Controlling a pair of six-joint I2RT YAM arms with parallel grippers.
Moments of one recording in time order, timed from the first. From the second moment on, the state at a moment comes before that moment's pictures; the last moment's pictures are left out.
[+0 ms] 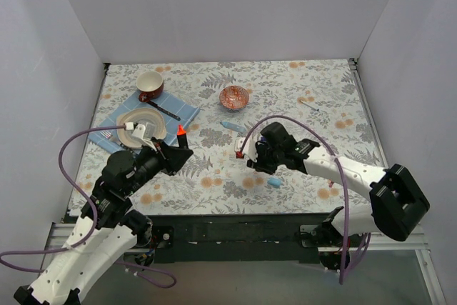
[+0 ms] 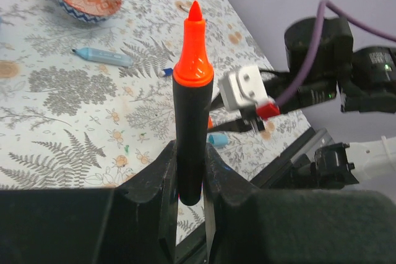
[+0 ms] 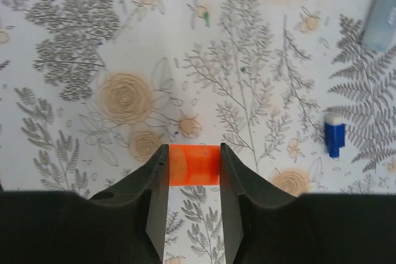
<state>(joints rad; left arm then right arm) -0.55 0.45 0.63 -0.31 0.19 -0.56 0.75 1.36 0.81 -0.38 -0.26 -0.62</state>
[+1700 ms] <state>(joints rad) -0.53 0.30 0.63 -0.35 -0.04 -0.60 1.04 1.48 1.08 -0.54 0.14 0.35</state>
